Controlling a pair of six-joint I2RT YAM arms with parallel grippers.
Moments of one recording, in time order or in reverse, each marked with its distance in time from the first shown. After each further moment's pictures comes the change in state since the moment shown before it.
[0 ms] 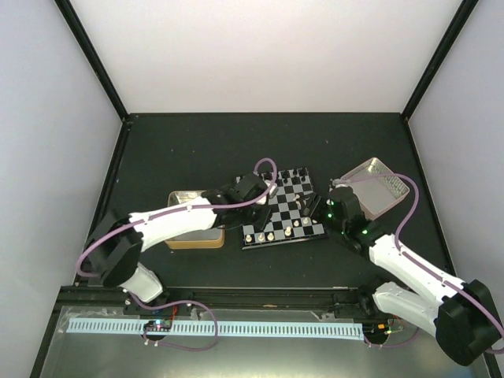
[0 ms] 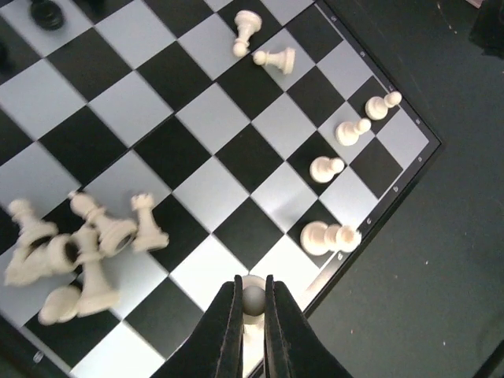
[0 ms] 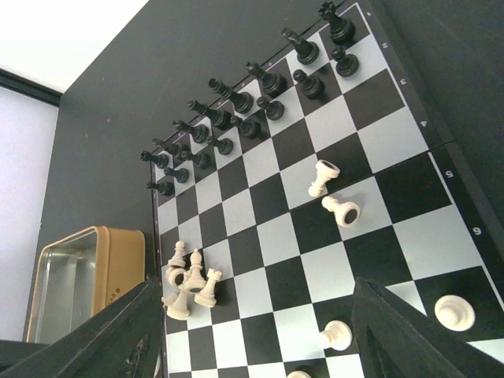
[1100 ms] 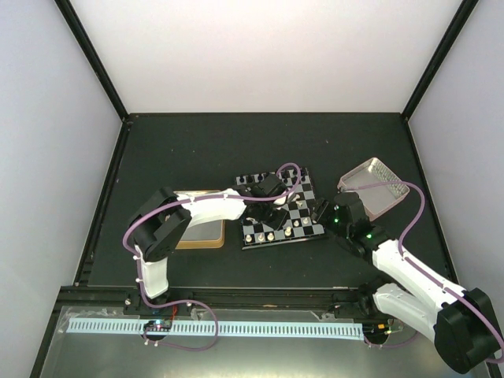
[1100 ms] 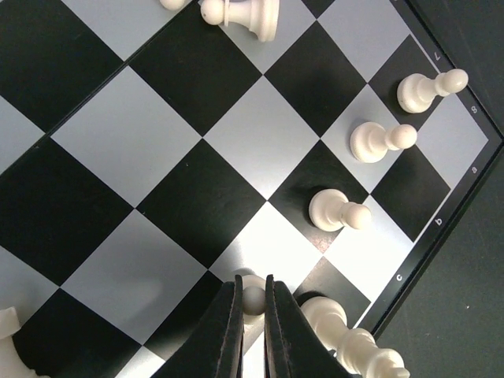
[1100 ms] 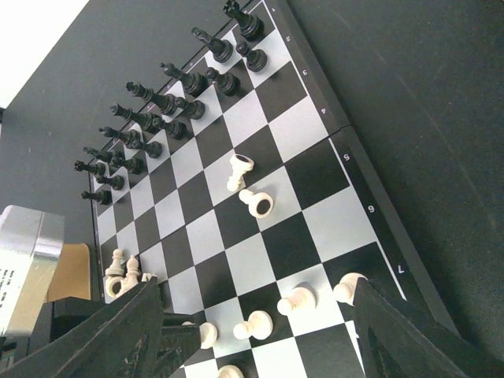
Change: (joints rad) left arm -0.019 0.376 0.203 0.032 0.100 0.037; right arm -0.068 -0.054 -0.071 -0.060 0.027 0.013
